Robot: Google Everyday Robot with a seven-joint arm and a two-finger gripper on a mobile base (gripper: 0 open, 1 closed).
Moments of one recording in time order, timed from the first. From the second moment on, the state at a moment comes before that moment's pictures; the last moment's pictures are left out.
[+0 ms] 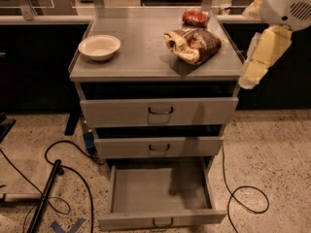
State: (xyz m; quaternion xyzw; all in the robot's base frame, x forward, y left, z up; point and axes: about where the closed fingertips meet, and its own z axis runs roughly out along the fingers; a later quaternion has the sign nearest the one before) arm 0.514 -0.184 1.007 -0.61 0.76 0.00 0.22
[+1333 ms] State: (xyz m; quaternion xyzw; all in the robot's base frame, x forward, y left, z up) arm 0.698 -0.138 1.036 -0.63 0.72 -0.15 0.24
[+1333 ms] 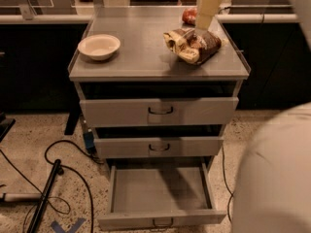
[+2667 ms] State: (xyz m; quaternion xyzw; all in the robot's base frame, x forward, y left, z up) arm 0.751 -0.136 0.974 -0.63 0.74 -0.10 0.22
